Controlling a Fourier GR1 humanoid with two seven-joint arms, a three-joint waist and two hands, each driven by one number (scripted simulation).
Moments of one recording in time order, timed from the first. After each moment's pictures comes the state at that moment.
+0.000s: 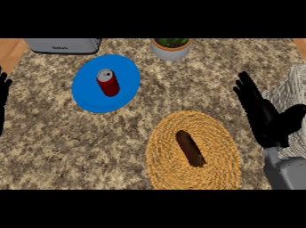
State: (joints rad) left arm -0.19 0.63 -0.09 -1.37 0.40 0.38 -0.02; right arm -0.20 -0.36 0.24 -1.54 -0.33 -0.24 0.11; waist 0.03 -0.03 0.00
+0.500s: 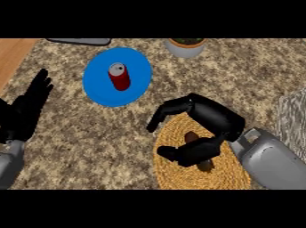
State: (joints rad) left arm -0.23 0.57 -0.22 -1.39 0.40 0.27 0.04; right arm -0.59 -0.41 0.58 -1.62 -0.17 0.21 0.01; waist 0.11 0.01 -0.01
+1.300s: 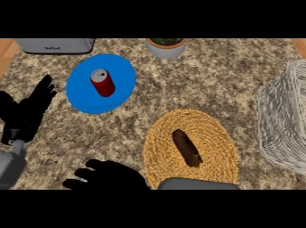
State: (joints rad) left arm -0.23 0.55 -0.21 -1.32 0.42 0.22 0.11; right arm -0.80 -0.08 1.06 -1.61 0.42 0.32 0.37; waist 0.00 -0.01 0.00
